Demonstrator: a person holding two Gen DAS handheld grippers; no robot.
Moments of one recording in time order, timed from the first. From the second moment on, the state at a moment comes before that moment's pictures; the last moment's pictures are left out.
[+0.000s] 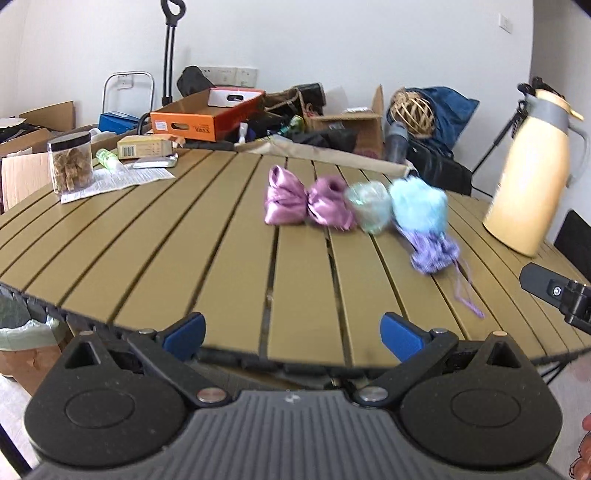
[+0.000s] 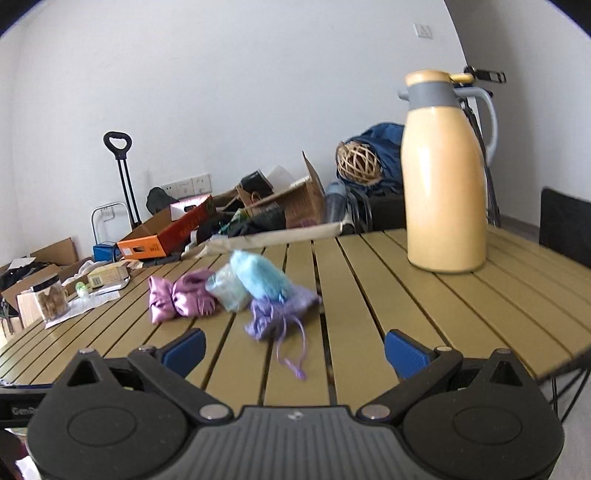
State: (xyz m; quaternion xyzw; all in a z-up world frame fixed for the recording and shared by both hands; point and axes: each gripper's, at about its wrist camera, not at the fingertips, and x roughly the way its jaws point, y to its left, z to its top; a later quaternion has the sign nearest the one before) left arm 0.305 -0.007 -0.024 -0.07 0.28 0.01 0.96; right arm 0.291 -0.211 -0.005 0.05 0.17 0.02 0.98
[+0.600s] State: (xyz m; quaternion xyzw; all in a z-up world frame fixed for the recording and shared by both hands) left arm 0.379 0.031 -0.009 -0.09 0.25 0.04 0.96; right arm 0.404 -0.169 -0.008 -0.01 0.18 0.02 0.98
